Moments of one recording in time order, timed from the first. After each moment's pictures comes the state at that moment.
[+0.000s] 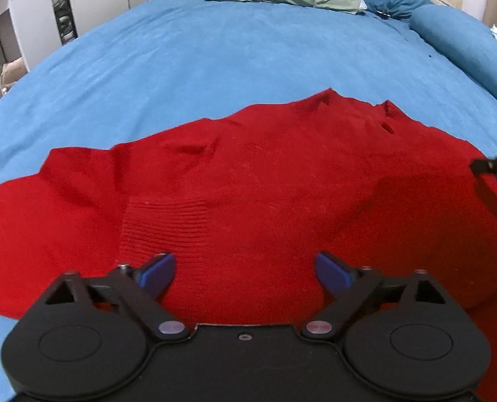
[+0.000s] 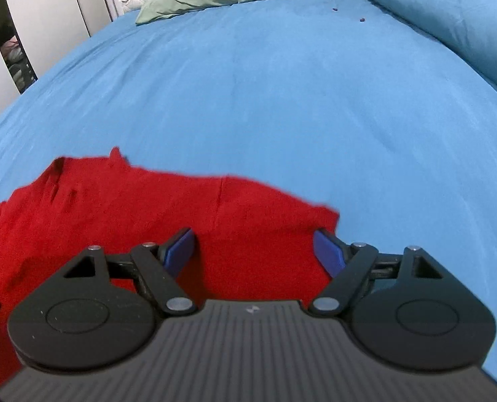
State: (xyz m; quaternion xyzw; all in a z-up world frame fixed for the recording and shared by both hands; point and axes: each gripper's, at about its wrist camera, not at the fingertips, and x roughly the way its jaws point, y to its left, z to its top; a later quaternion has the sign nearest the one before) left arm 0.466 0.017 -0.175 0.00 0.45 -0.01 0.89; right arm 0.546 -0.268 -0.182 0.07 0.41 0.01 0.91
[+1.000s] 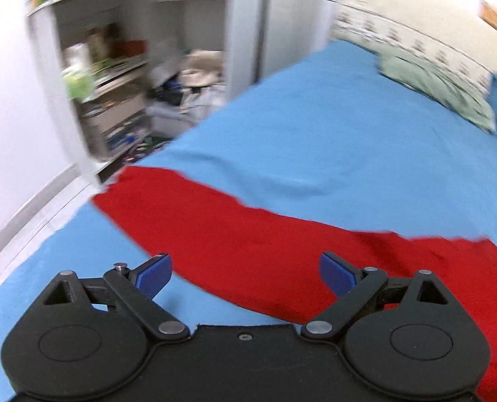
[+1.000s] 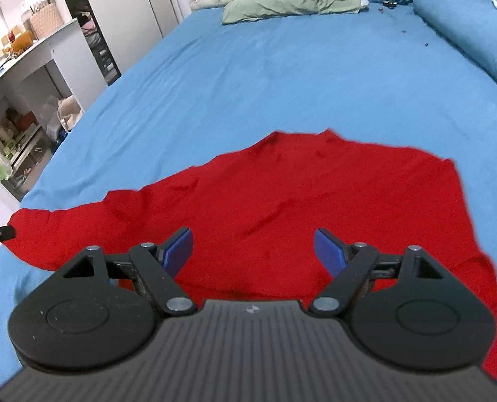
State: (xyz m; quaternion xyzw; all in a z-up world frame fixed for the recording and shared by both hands) left arm 0.377 0.294 -0.077 -0.13 0.39 0.20 0.89; right arm 0.409 -0.046 -0.069 0.08 0.41 0.07 0.91
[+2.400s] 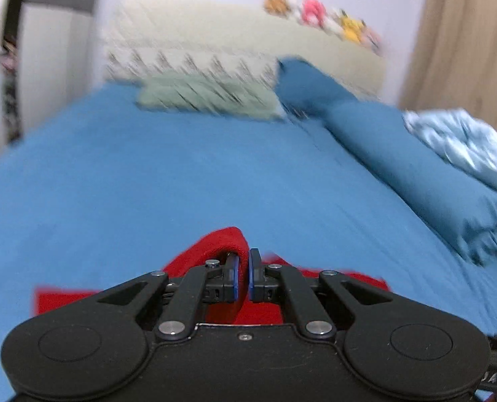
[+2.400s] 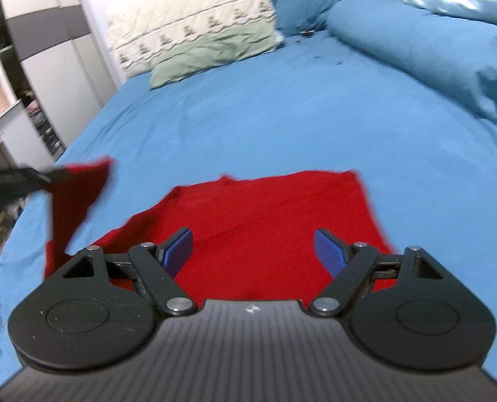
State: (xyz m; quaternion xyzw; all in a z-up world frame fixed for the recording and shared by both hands) left arm 0.481 -0.017 -0.050 -0.06 0.31 -0.16 0.94; right arm 0.373 -0.200 -0.073 0.15 0.33 -0.05 0.93
